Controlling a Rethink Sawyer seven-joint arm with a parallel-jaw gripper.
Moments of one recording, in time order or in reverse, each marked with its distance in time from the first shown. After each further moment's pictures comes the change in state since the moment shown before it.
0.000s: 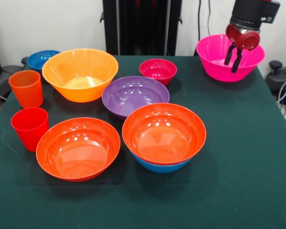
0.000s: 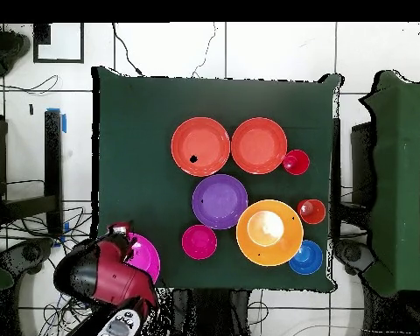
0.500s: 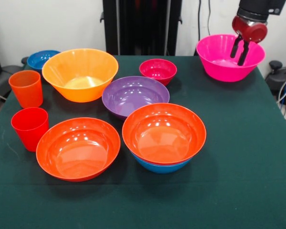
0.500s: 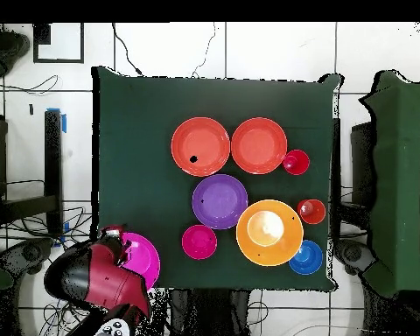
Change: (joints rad) arm 0.048 -0.018 -0.044 -0.019 0.012 0.088 0.000
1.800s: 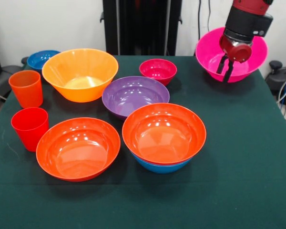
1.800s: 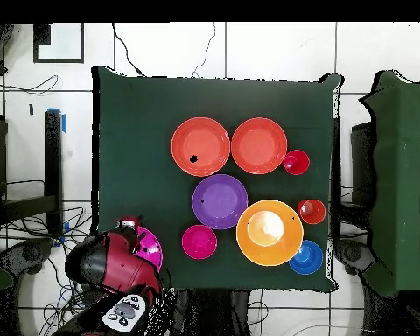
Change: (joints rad) arm -0.074 0.112 0.040 -0.038 0.001 -0.098 0.000
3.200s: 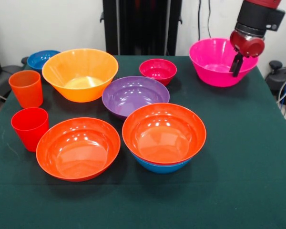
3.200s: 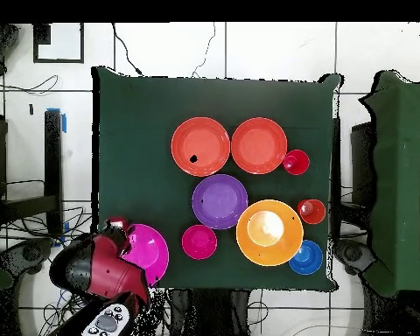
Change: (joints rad) arm 0.078 -0.029 -0.021 -0.006 0.043 -0.010 0.000
